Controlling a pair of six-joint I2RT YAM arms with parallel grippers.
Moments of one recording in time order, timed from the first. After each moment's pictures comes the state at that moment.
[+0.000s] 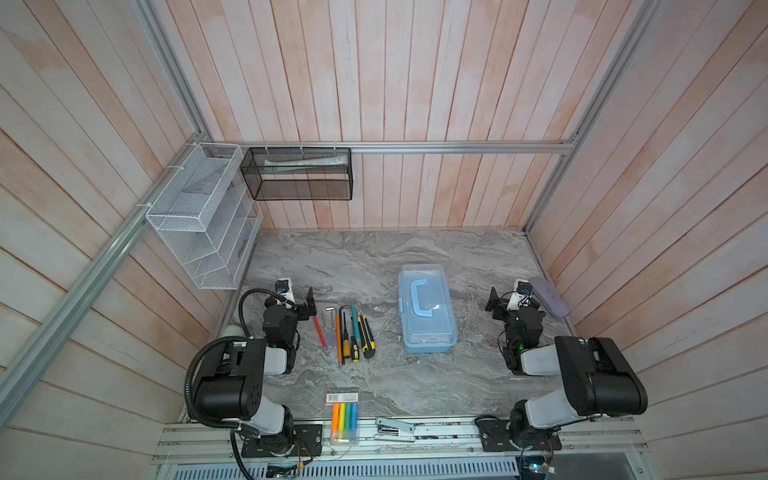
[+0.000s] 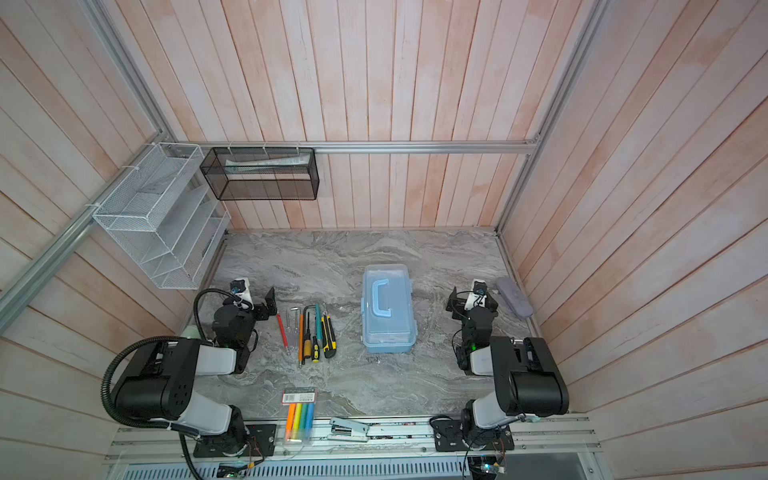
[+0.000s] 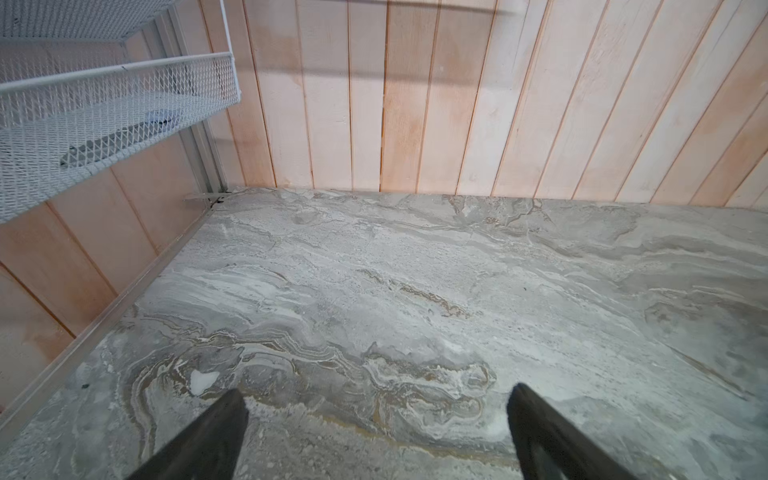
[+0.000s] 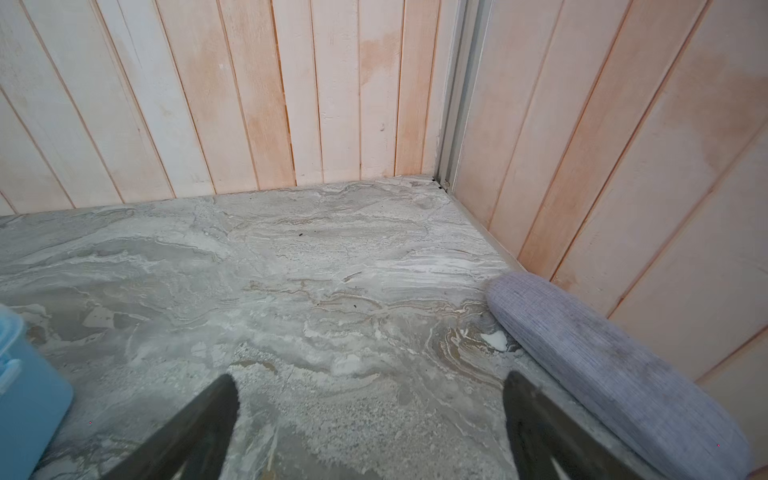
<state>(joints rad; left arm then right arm) 0.03 1.53 0.29 1.06 0.02 -0.02 -0.01 1.51 0.23 1.13 0.16 0.04</state>
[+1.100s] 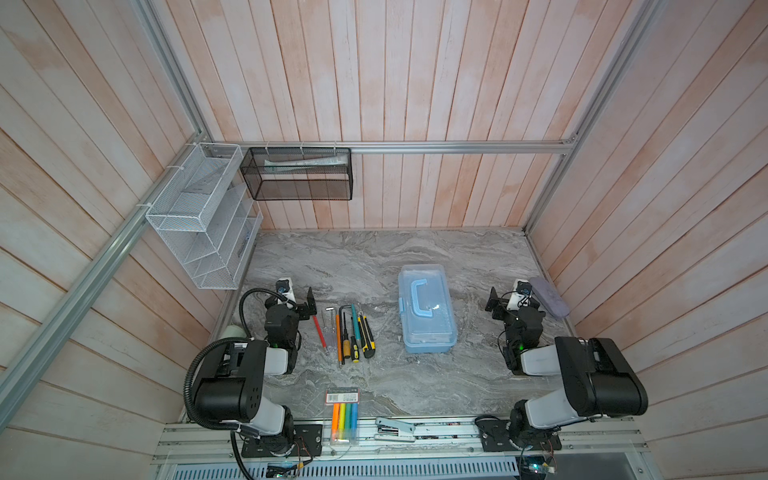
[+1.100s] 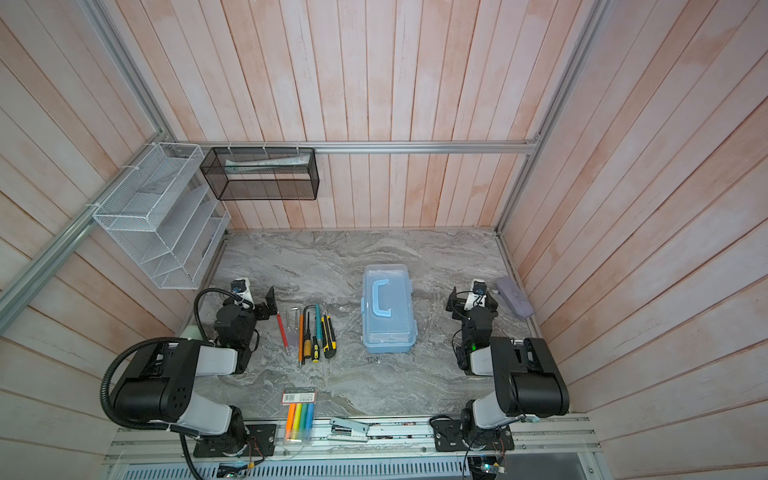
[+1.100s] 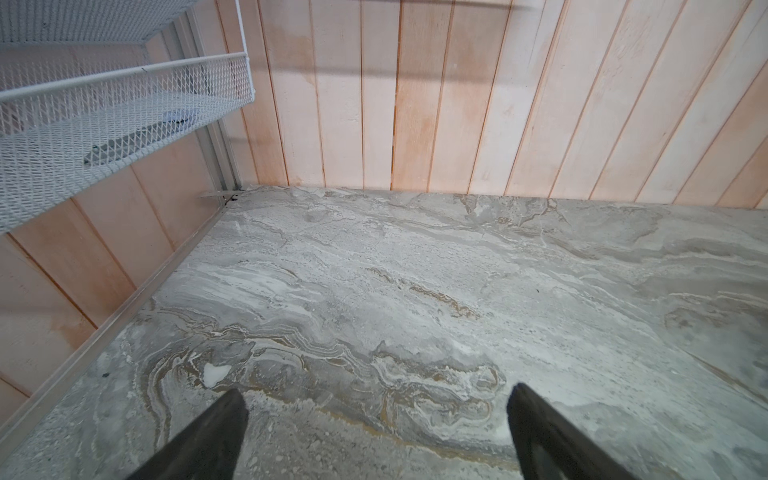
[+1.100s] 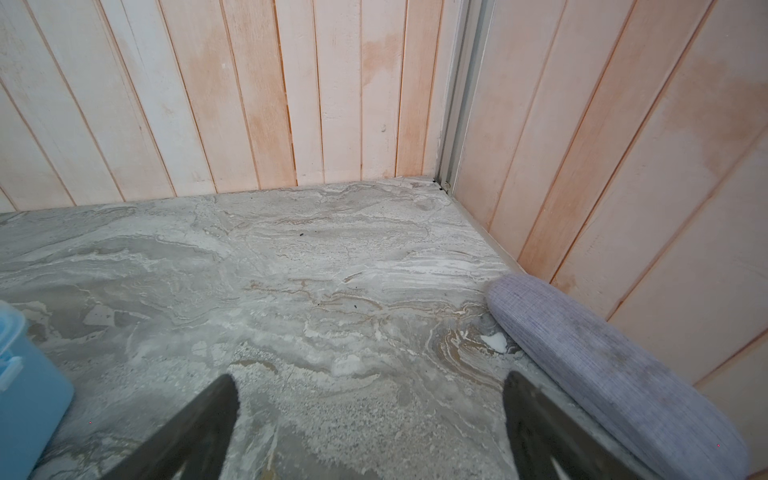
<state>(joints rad) -0.01 1.48 0.31 0.97 -0.07 -0.02 0.01 1.48 0.23 1.10 0.16 0.02</state>
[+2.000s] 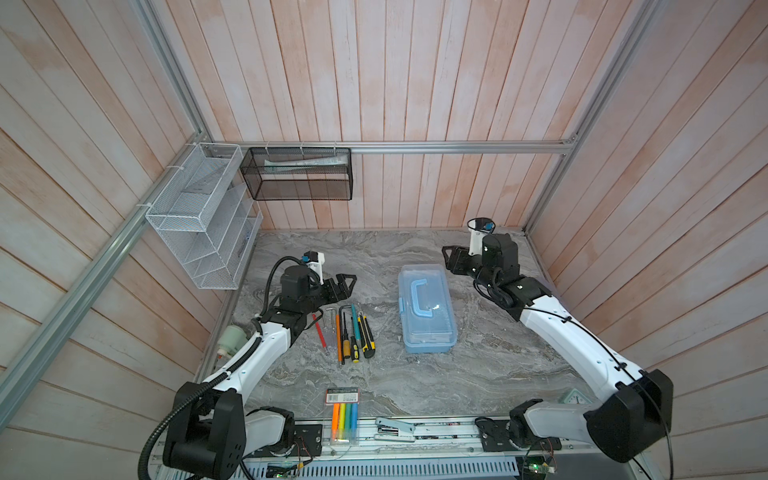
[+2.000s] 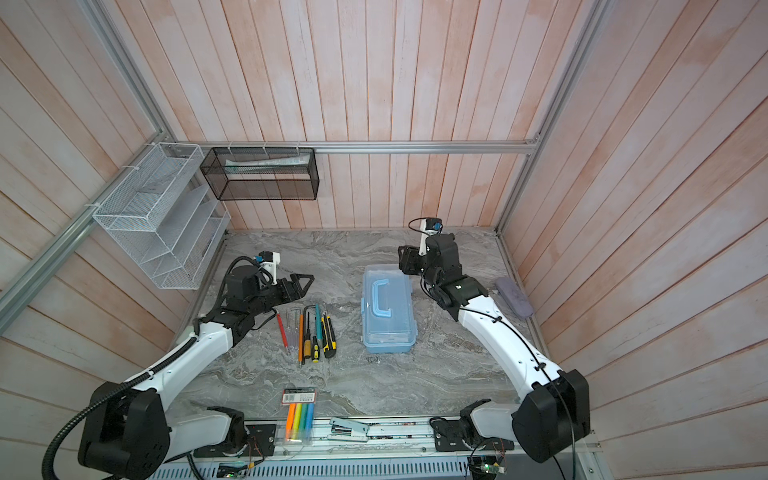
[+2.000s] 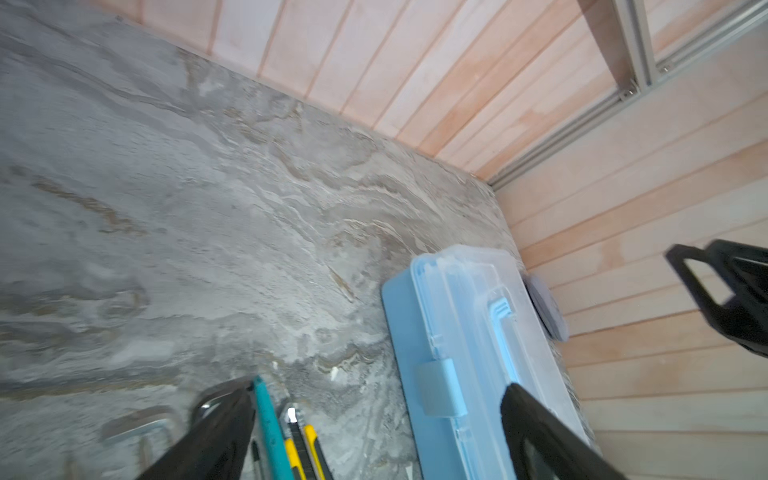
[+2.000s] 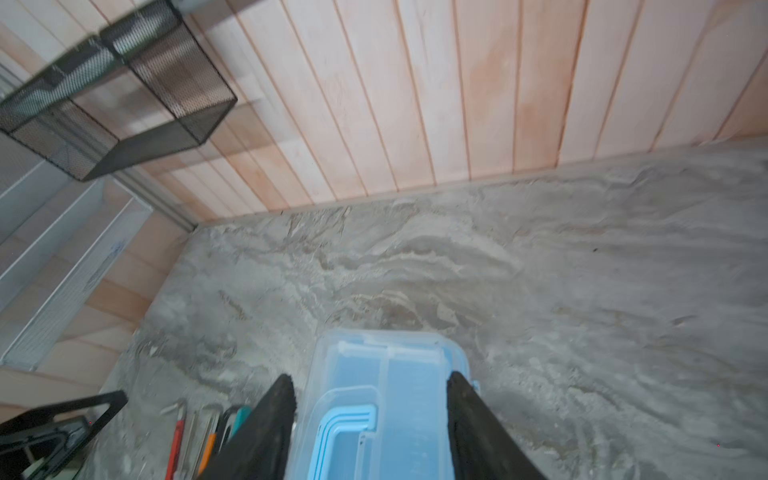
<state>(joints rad) -0.26 1.28 0.77 0.04 0.42 -0.54 0.44 1.34 1.13 -0.25 -0.03 0.45</state>
